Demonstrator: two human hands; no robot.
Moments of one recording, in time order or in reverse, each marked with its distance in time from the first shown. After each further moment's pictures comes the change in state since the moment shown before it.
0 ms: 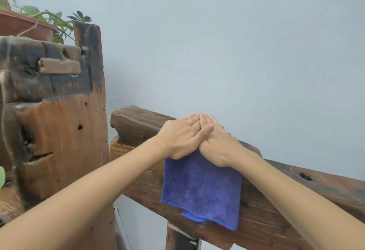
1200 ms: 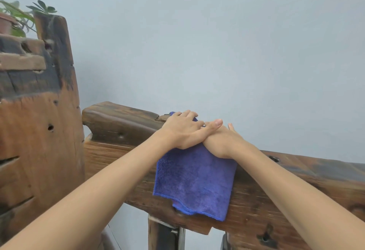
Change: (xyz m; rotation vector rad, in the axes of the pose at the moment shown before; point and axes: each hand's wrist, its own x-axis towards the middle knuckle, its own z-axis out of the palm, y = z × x) left_hand 0.042 0.054 0.015 0.054 -0.093 -0.019; right_hand -0.029 0.045 -0.019 -0.077 -0.096 0.180
